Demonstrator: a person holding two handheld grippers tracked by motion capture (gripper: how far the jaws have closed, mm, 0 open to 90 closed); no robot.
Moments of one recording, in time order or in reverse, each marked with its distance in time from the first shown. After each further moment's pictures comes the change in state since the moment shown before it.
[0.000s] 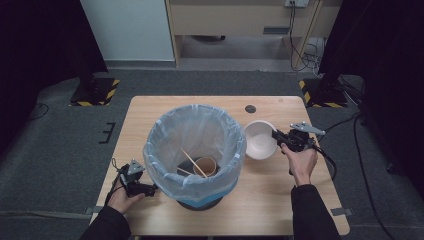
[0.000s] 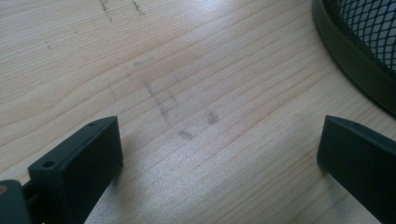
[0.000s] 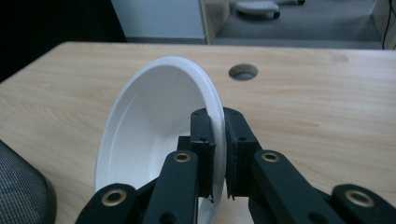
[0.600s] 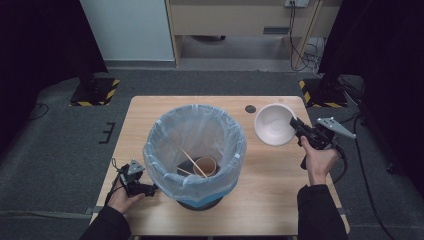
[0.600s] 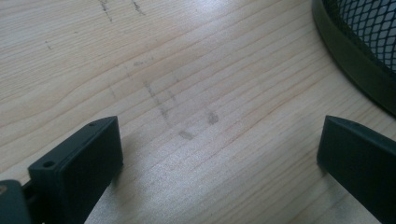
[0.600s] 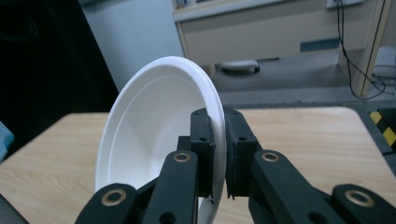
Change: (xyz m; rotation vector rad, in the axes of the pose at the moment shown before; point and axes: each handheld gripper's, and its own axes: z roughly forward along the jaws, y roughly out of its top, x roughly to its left) left arm 0.000 0.000 0.000 0.000 0.000 0.000; right arm -0.017 0.028 -0.050 -0.245 -0.040 0.078
